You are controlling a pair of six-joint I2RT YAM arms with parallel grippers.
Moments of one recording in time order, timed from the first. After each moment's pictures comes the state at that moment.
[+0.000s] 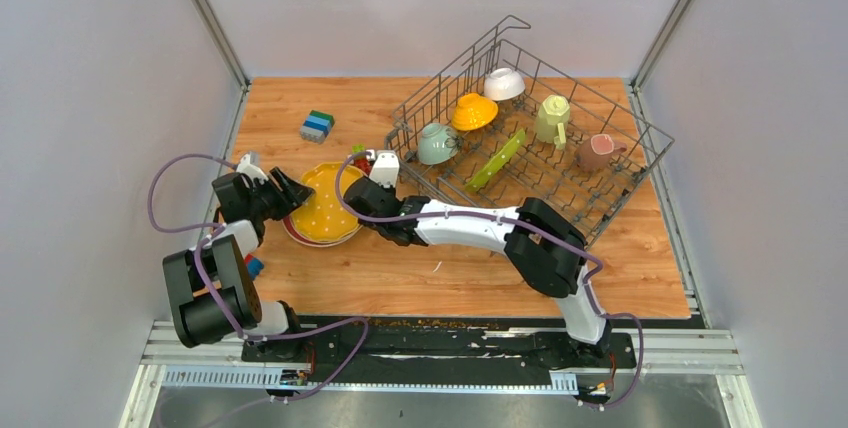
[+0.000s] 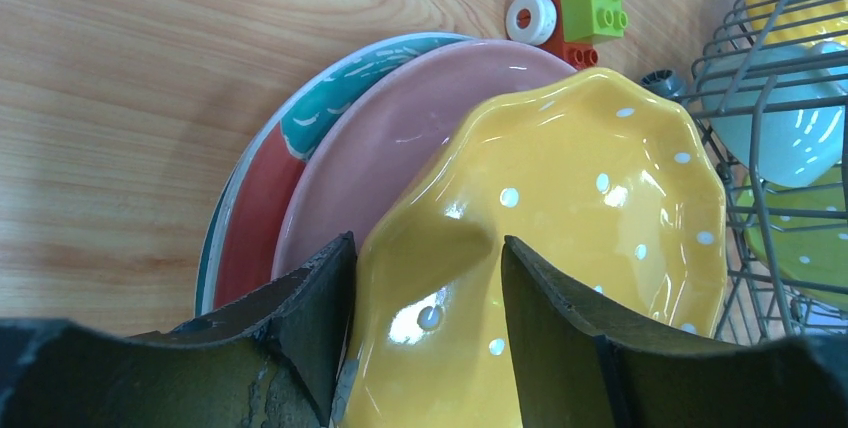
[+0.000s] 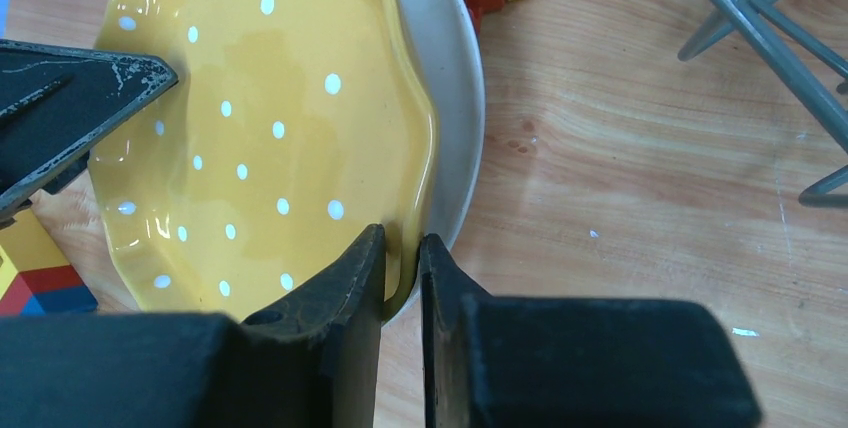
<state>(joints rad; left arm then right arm) 0.36 1.37 0.48 0.25 0.62 -0.41 1.13 2.07 1.54 -0.19 0.53 0.83</state>
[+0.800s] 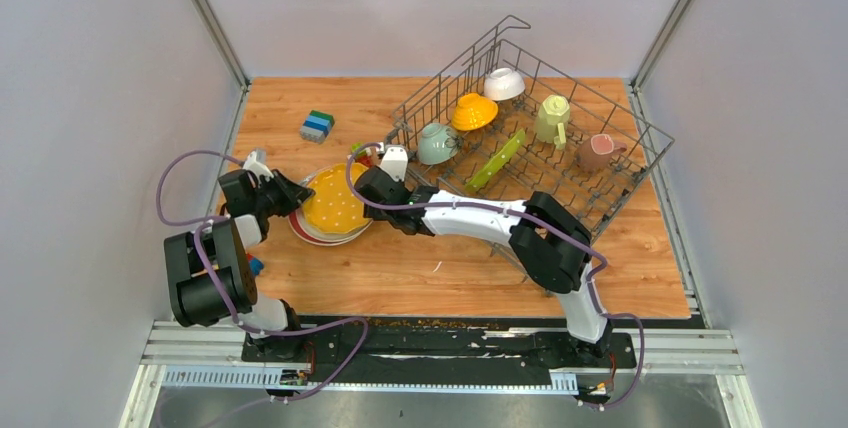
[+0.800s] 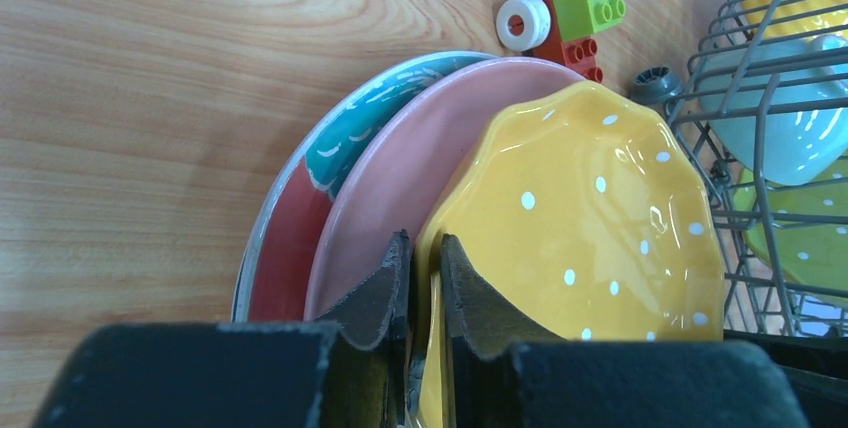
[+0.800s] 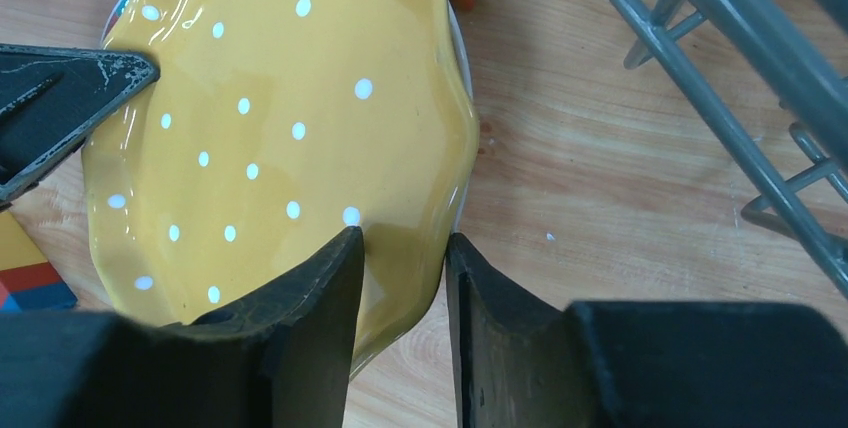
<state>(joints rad) 0.33 1.47 0.50 0.33 0.64 -0.42 1.07 2.05 1.52 -0.22 0.43 0.81</state>
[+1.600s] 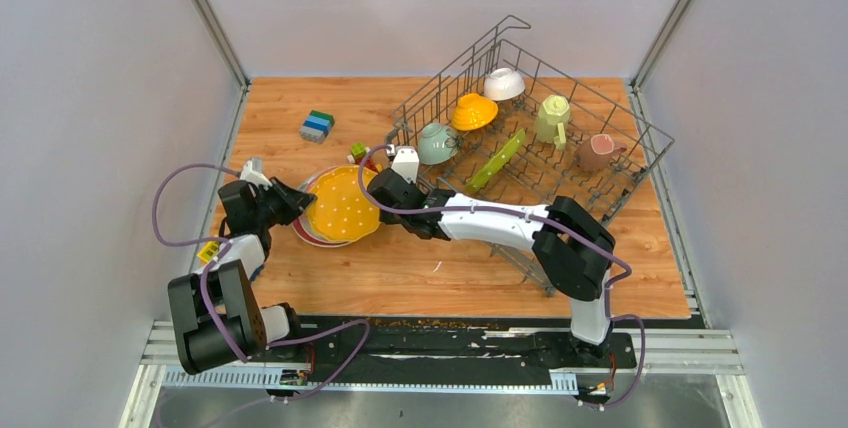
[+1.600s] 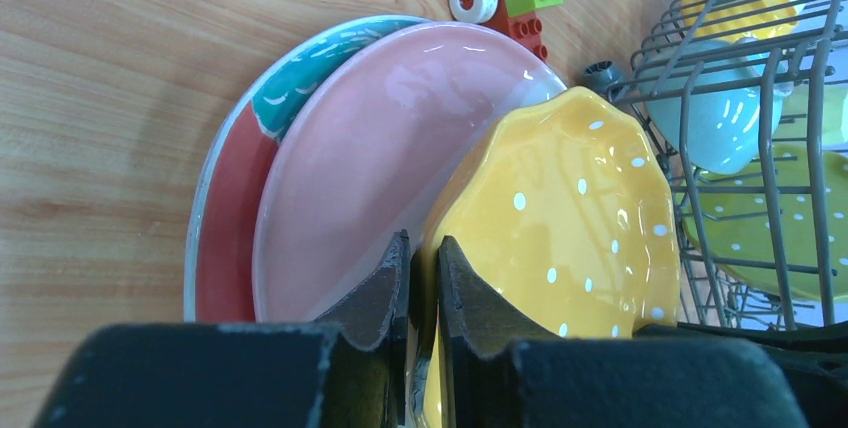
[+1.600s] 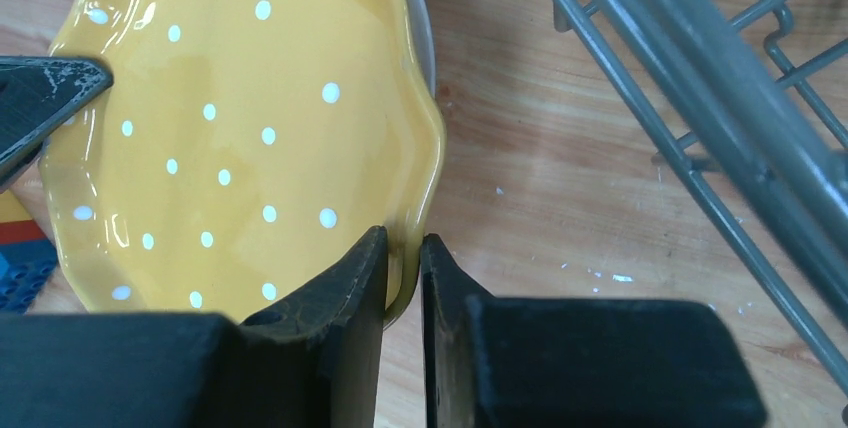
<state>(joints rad) 0.31 1.25 0.39 0.30 0.62 -0.55 1.06 1.93 1.41 -0.22 0.42 0.79</state>
